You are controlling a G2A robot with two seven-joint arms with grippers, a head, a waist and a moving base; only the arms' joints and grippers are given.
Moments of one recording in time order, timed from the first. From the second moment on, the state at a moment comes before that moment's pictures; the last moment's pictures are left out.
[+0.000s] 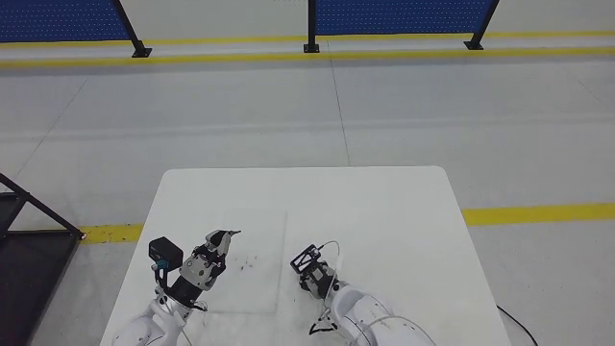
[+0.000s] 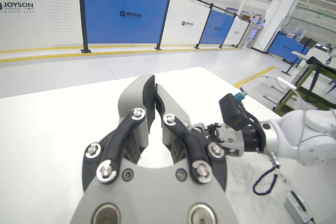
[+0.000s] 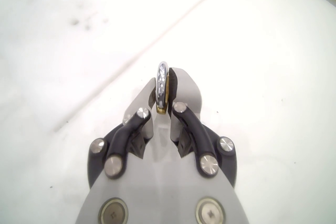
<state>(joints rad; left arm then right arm) 2.01 -1.16 -1.56 -1.76 1.11 -0.53 0.36 -1.49 -1.34 0.77 -1.41 -1.34 0.01 0.20</state>
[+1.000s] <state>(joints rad) 1.87 -1.17 -1.39 -1.62 1.04 -0.94 0.56 -1.68 -1.21 1.26 -1.59 -0.66 -0.95 0.06</state>
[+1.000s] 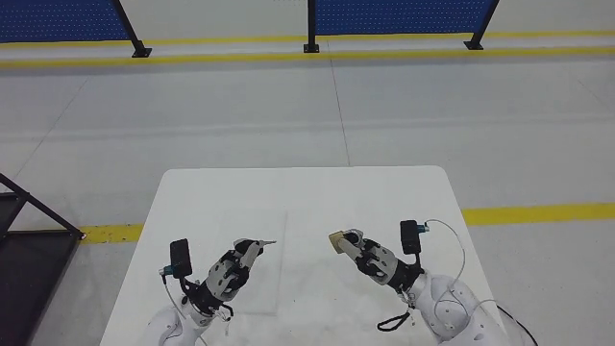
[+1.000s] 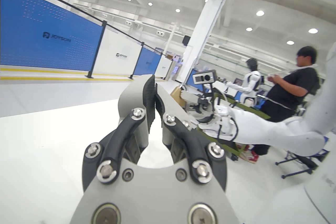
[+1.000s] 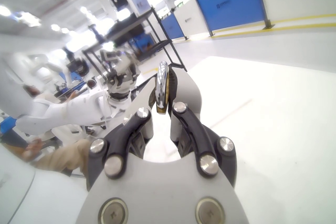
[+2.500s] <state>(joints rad) 1.69 -1.23 -1.07 -1.44 0.85 -1.01 0.81 -1.53 -1.34 0.91 -1.41 -0.76 -0.89 -0.56</state>
